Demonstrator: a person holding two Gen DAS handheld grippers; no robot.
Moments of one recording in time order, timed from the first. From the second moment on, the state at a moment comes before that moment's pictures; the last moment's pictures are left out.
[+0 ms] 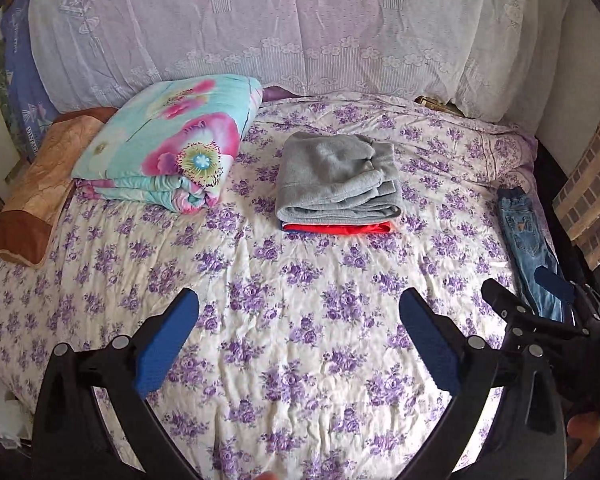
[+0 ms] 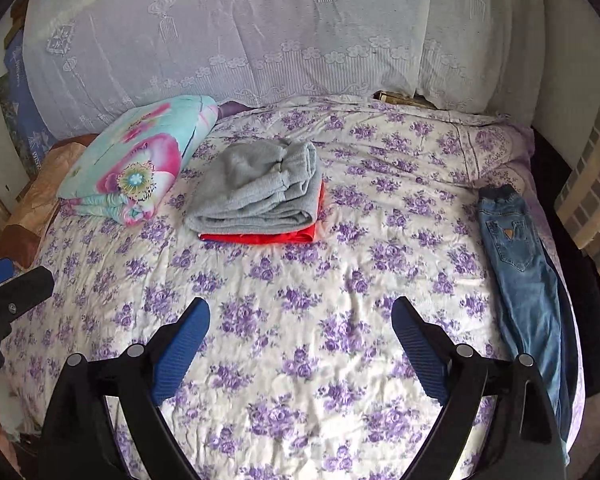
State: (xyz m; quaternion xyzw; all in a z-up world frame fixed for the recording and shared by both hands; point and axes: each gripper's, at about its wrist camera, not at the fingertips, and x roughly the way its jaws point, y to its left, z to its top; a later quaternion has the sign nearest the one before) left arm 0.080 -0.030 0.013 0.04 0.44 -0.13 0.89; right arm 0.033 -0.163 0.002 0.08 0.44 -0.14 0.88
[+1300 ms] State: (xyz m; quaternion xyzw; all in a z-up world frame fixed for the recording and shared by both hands) left arm 0.031 -0.032 0.050 0.05 0.41 -0.12 0.90; right arm -0.005 -0.148 0.046 0.05 0.39 -0.13 0.91
